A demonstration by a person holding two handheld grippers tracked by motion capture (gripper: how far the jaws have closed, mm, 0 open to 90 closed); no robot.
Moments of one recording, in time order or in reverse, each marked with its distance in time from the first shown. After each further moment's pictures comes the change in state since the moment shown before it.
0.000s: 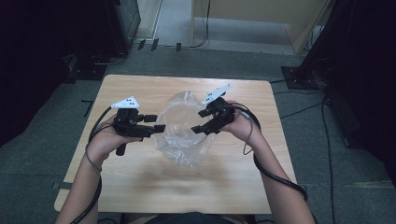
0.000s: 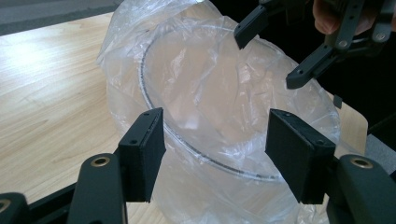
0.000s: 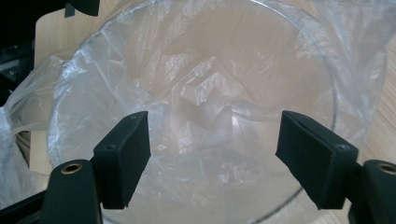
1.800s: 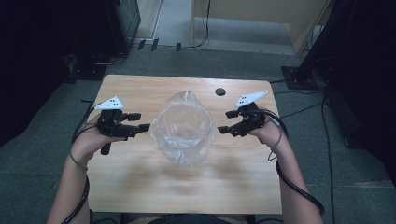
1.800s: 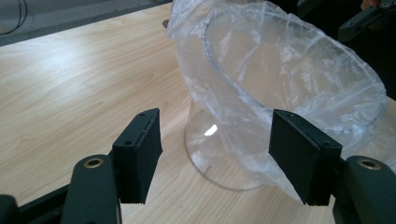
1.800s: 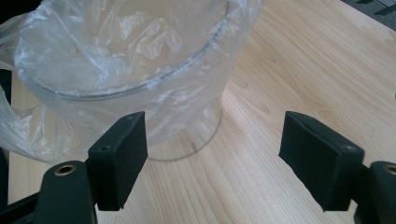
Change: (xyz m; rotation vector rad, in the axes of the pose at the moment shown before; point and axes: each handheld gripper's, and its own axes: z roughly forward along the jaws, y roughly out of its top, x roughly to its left) left arm 0.030 -0.019 -0.030 -0.001 0.082 0.024; right arm -0.028 -0.068 -0.050 -0.090 -0.076 0.099
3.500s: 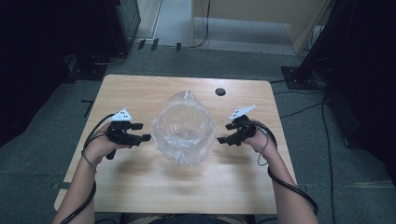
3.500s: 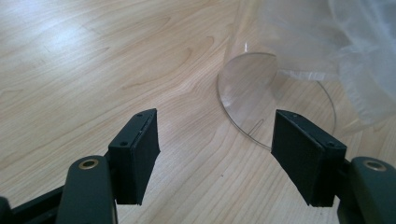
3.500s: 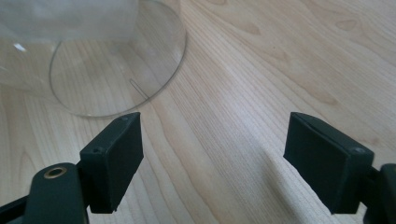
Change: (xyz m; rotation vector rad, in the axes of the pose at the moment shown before) left arm 0.031 -0.052 0.048 0.094 0.026 0.032; right arm -0.035 -0.065 0.067 0.116 -0.027 0.075
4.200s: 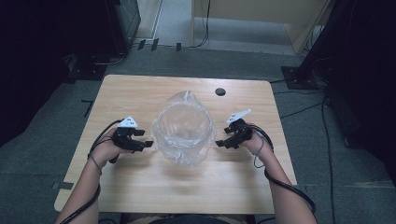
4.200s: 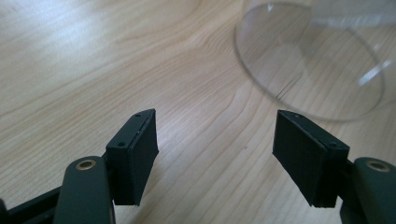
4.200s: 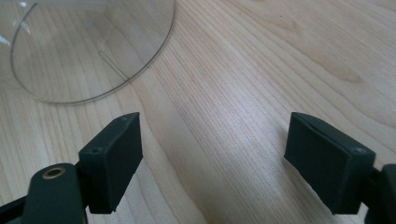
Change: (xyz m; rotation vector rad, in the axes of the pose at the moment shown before) left arm 0.008 -0.028 0.030 0.095 0.022 0.024; right arm -0.003 -0.012 0.022 0.035 -0.019 0.010
